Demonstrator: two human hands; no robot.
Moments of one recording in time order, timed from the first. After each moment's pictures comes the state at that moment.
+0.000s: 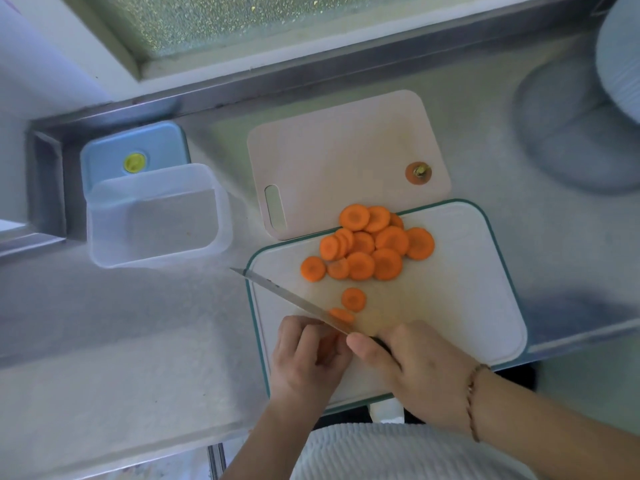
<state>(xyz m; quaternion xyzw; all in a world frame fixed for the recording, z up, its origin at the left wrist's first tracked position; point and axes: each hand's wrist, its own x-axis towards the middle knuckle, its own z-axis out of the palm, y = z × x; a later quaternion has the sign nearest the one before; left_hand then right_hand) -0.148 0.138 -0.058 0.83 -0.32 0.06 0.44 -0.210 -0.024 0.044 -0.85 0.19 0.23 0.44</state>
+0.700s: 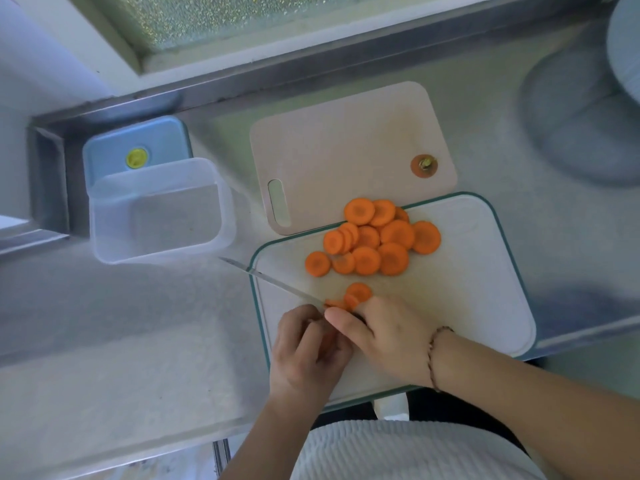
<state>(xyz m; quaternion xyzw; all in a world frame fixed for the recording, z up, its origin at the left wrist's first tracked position) -0.142 0.143 -0.061 0.82 -0.35 0.09 0.44 -0.177 -0.015 0.018 -0.85 0.18 0.21 0.45</state>
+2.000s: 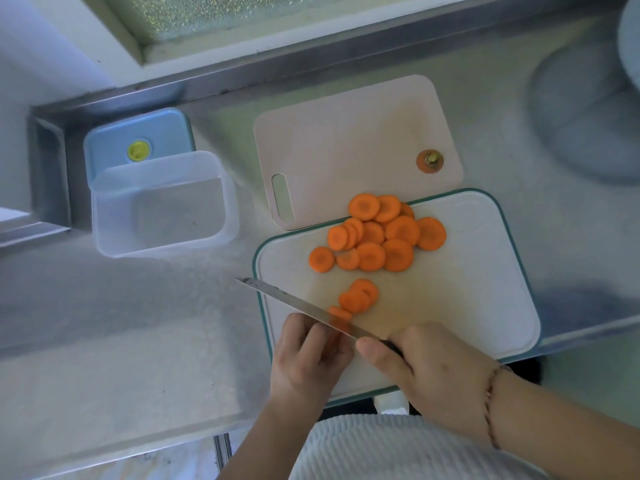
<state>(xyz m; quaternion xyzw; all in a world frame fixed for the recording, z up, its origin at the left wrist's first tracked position) -0.148 0.153 -0.066 0.83 -0.36 0.06 0.42 -0.217 -0.020 0.047 -0.84 0.19 0.27 0.42</state>
